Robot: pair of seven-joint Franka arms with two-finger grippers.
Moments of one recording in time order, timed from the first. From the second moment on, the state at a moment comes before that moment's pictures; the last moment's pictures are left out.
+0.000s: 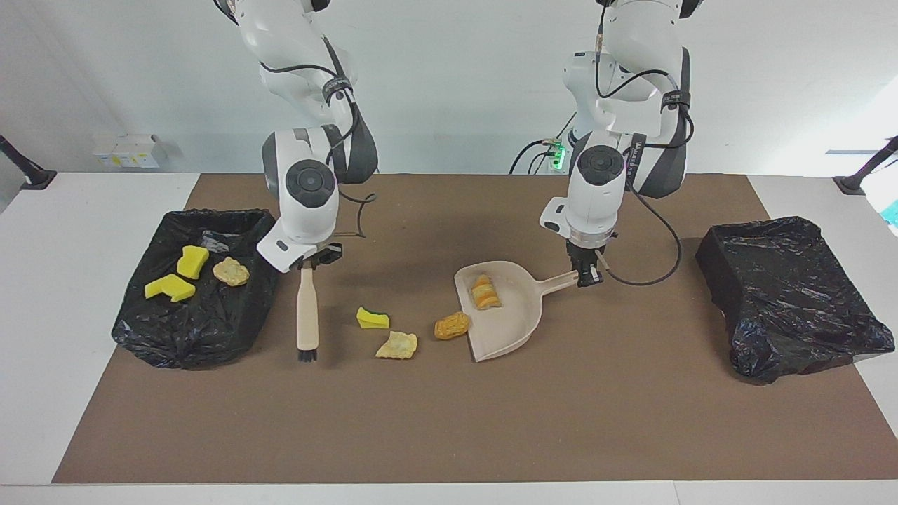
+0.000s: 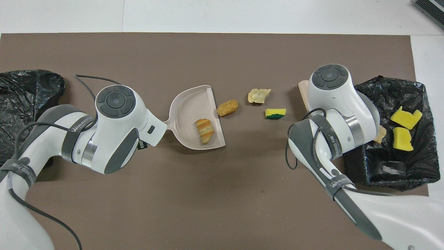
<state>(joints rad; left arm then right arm) -0.34 0.19 -0.06 -1.96 0.18 2.07 0.87 0.13 0.33 0.14 -1.80 -0.32 1.77 0.15</state>
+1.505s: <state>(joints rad) -0.34 0.19 -0.06 -1.97 0.18 2.07 0.85 0.37 0.37 0.15 -1.67 0.18 1.81 0.36</state>
